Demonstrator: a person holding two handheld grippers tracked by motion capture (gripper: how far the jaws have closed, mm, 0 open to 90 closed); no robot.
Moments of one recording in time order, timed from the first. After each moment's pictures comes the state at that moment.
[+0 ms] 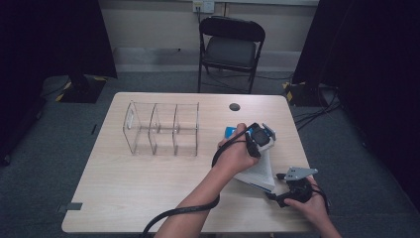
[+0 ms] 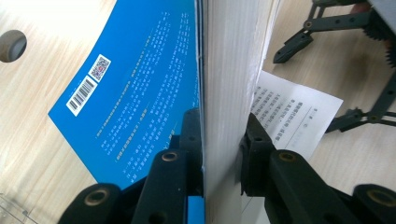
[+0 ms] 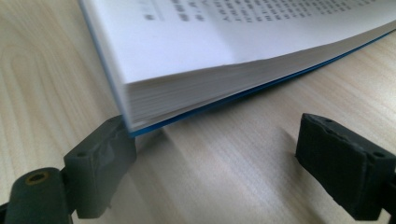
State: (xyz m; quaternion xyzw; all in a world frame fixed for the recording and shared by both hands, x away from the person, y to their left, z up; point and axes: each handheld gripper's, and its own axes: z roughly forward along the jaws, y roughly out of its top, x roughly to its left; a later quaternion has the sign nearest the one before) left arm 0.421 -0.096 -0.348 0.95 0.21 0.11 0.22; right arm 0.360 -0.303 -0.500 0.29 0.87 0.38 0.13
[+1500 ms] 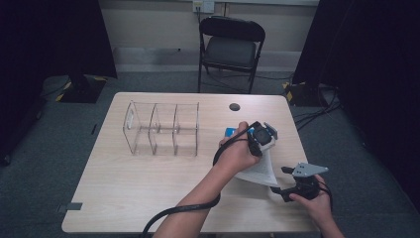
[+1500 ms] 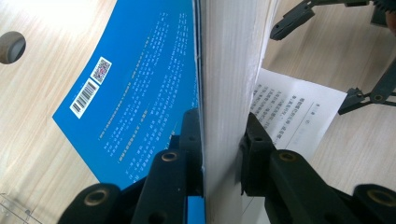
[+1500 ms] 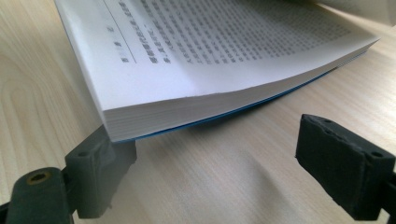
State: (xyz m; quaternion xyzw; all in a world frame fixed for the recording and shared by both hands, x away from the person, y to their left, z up) left arm 0.422 -0.100 -0.345 0.95 0.21 0.10 0.21; right arm 0.363 -0.316 -0.483 0.29 0.85 0.42 0.16
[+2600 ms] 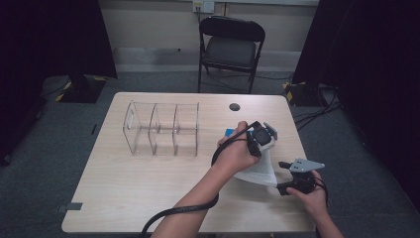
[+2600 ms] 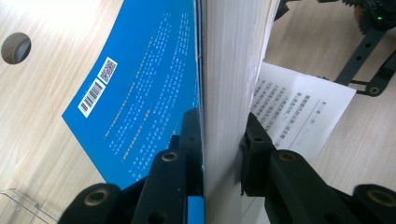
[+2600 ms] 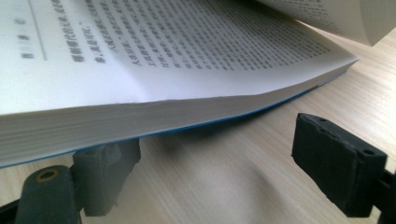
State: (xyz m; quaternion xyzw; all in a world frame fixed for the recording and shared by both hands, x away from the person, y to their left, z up) left arm 0.417 -0.096 -0.338 0.95 0.20 0.11 0.21; right arm 0.379 -0.312 -0.488 0.29 0.83 0.43 0.18
